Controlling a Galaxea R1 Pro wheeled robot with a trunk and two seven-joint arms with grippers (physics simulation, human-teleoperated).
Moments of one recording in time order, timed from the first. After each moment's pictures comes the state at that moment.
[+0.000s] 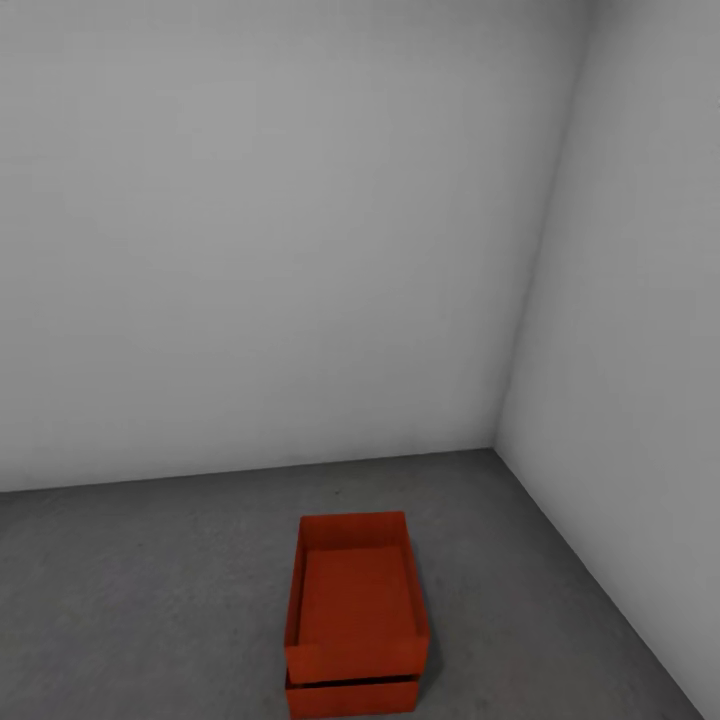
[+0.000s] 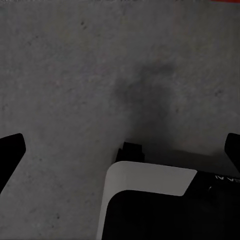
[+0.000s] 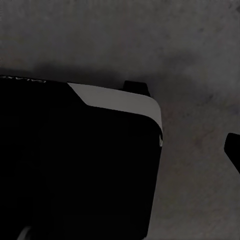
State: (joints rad) left arm -0.39 0.02 0.00 -0.01 0.13 0.08 0.12; right arm -0.23 0.10 0.62 0.03 -0.50 0.05 -0.12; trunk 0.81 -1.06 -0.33
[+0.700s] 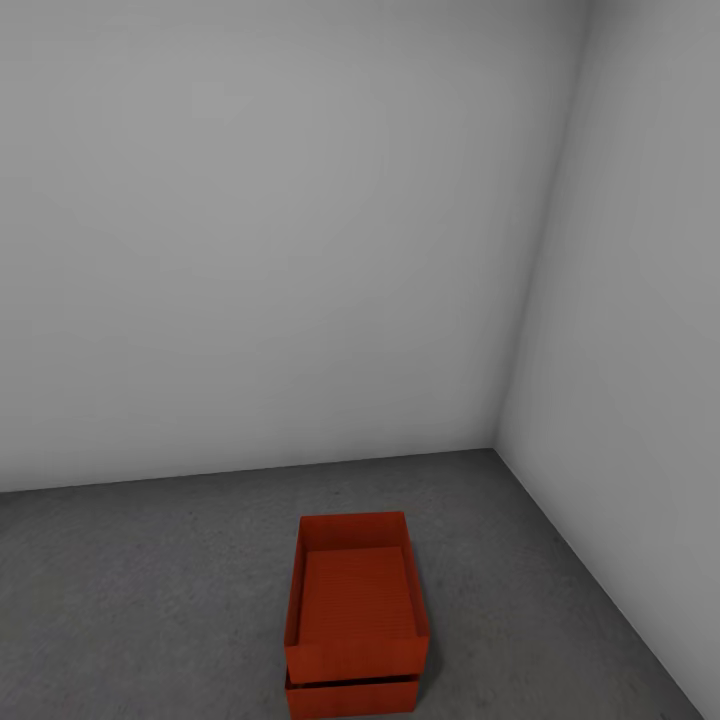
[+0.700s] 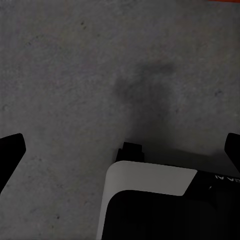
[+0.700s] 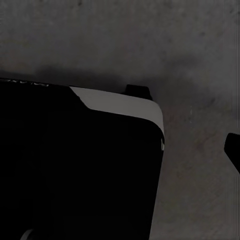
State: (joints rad) left arm -0.39 0.02 0.00 -0.01 0.13 0.08 0.12; right arm -0.23 0.10 0.62 0.03 -0.50 0.03 -0.11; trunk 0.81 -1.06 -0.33
